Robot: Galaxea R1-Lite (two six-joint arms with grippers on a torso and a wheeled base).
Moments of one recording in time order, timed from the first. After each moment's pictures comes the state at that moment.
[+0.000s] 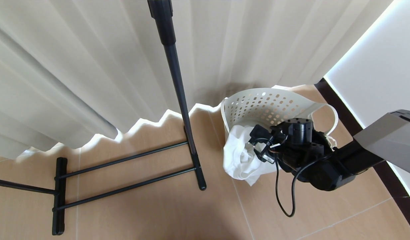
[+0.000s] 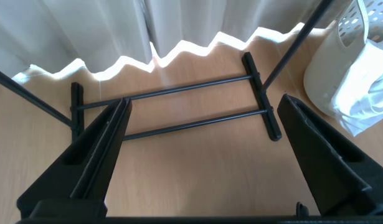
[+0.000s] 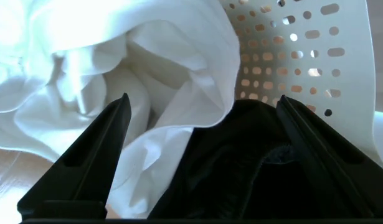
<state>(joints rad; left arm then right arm) 0.00 0.00 0.00 -0.05 0.07 -0.02 0.36 2.16 -0.98 -0.81 -0.22 -0.78</state>
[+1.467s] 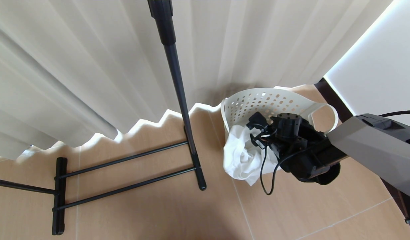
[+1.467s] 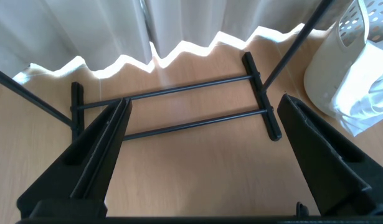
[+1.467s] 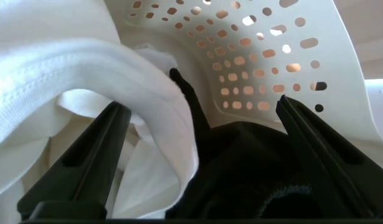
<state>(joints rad) 0.00 0.00 0.00 -0.05 0.07 -0.02 0.33 2.33 -1.22 -0.91 -0.31 -0.63</state>
